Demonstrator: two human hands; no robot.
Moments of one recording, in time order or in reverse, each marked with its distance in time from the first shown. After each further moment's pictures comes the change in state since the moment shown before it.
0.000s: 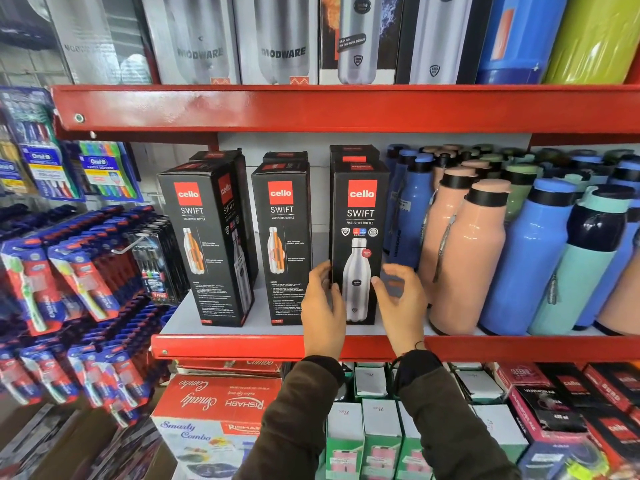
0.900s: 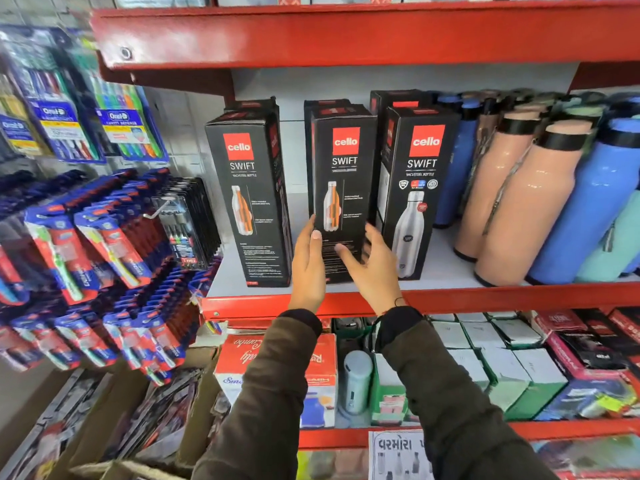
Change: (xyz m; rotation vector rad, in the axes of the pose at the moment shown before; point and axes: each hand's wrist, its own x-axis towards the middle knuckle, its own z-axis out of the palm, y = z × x) left_hand 0.038 -0.031 -0.111 -0.219 -0.138 -0.146; right_hand -0.052 -0.060 0.112 -0.077 -0.263 0.136
